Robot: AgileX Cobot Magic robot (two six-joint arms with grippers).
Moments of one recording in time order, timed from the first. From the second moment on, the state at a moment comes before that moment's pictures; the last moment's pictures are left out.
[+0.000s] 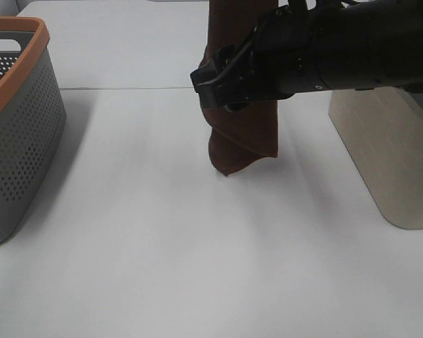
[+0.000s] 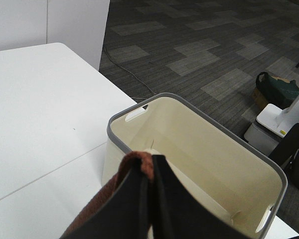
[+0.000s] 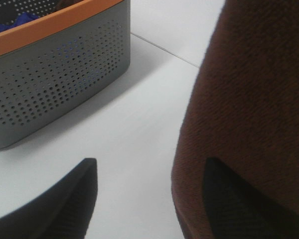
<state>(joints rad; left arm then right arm) -0.62 1.83 -2.10 -0.42 0.66 0.10 0.68 1.46 -0.88 1.29 -0.02 -1.38</state>
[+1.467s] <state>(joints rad) -0.62 1.83 -2.10 -0.40 0.64 0.10 0.68 1.66 -1.05 1.38 -0.18 -1.30</state>
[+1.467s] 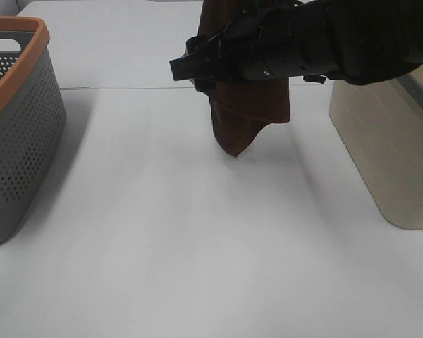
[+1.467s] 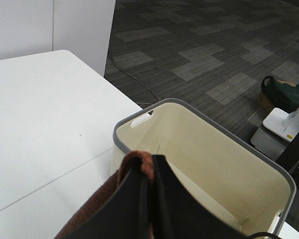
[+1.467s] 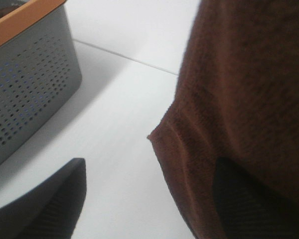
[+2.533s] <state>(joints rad) -0.62 1.77 -2.10 -0.33 0.74 0.07 0.68 1.66 -1.05 1.53 -0.38 -1.31</state>
